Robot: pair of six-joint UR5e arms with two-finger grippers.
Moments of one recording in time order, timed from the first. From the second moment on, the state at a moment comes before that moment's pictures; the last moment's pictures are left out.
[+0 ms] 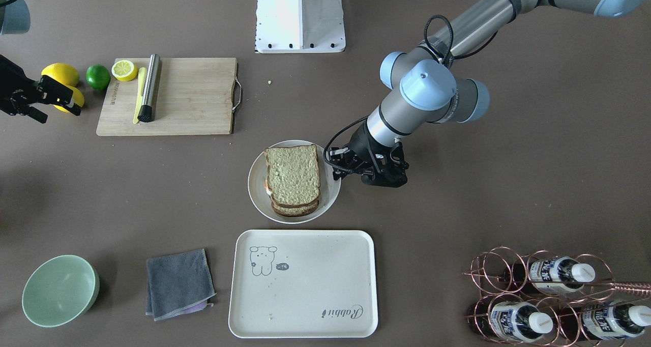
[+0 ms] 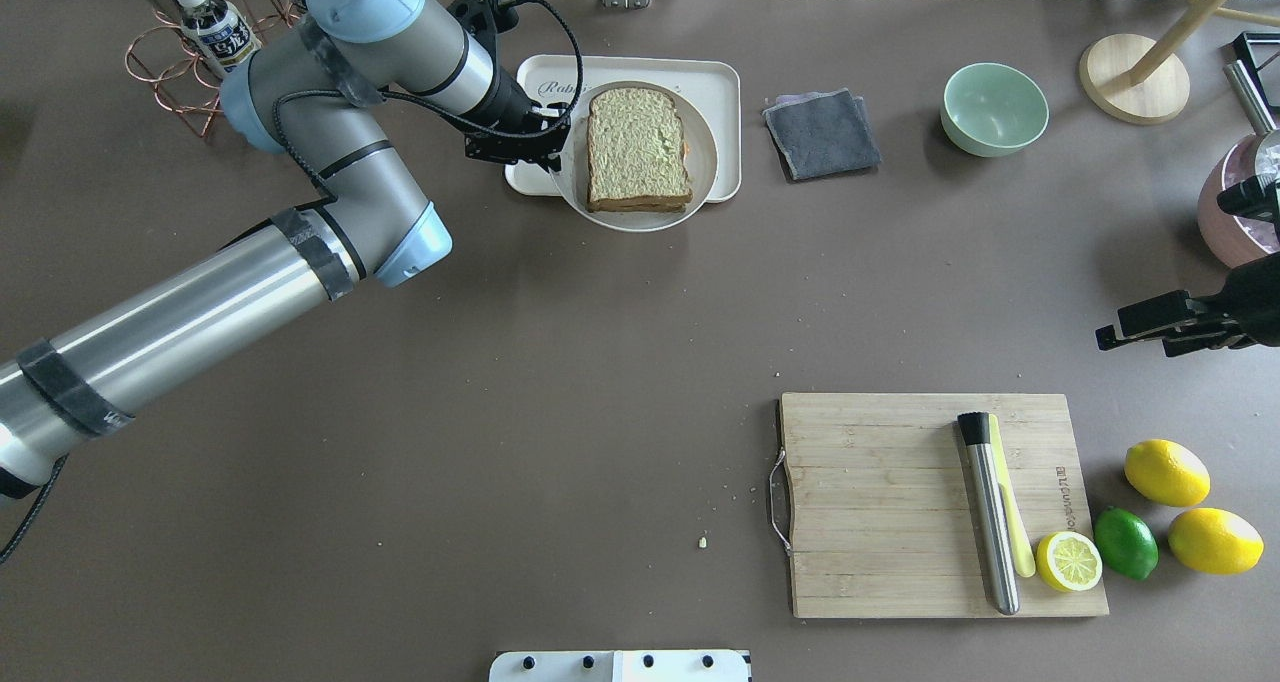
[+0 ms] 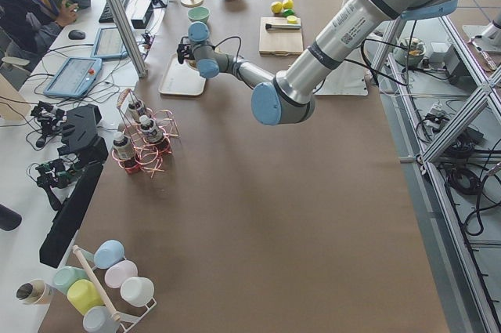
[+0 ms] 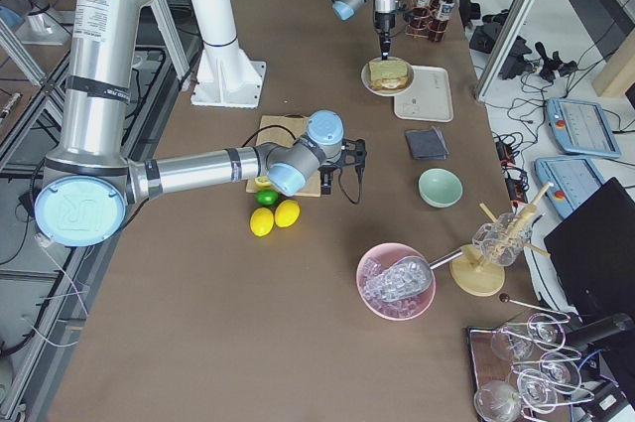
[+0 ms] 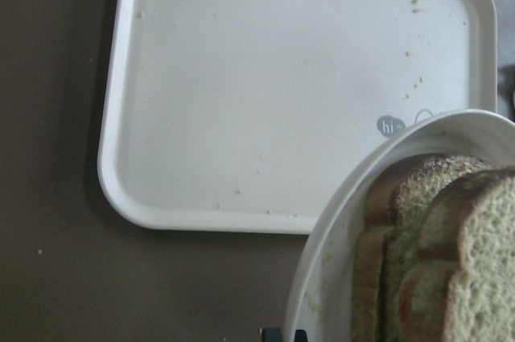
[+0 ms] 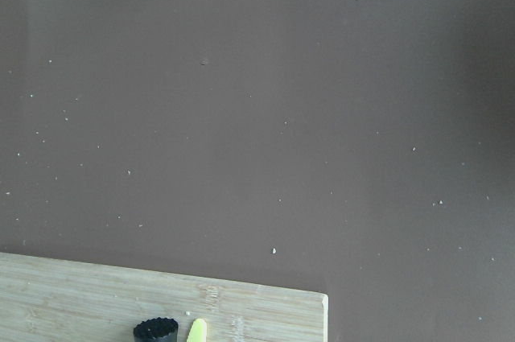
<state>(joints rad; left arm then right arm) -0.83 -2.49 -1.02 -2.28 -2.19 -1.25 1.04 -1.75 1.87 -0.90 2.39 0.91</state>
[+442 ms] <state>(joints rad) -0.86 -2.61 -0.79 -2.35 -2.19 -1.23 1.04 -1.76 1.87 -0.90 2.39 0.91</state>
